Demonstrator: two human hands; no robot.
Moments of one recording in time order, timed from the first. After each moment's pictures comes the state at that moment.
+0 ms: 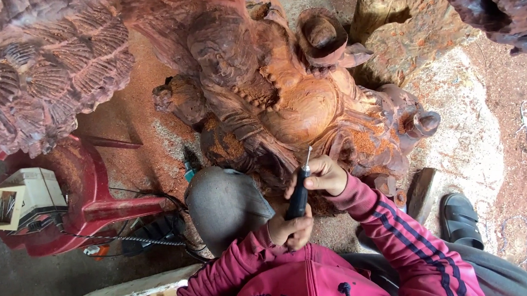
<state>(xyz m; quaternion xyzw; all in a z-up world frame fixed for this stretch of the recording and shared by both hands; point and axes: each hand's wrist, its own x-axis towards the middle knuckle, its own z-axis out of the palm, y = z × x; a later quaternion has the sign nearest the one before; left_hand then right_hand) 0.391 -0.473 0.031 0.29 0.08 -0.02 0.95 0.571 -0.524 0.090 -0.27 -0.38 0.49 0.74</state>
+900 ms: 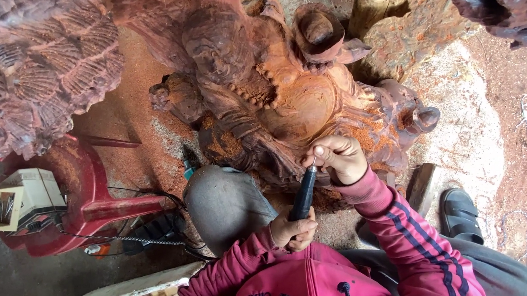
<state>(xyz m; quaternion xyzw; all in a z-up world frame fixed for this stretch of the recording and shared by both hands) 0.389 -0.478 0.023 0.29 0.03 -0.07 0.95 0.598 -0.536 0.075 -0.40 -0.27 0.34 0.81</state>
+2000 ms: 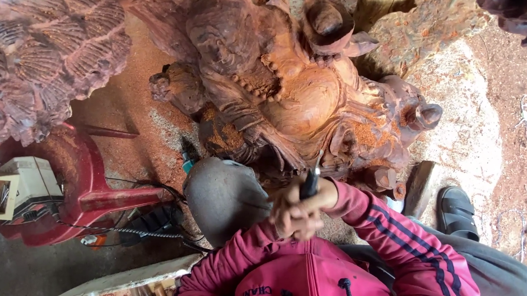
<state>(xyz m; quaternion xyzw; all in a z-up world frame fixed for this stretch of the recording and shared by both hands) 0.395 -0.492 0.027 0.52 0.22 0.13 0.81 0.543 -0.516 0.137 0.03 -0.46 0.70 0.55</state>
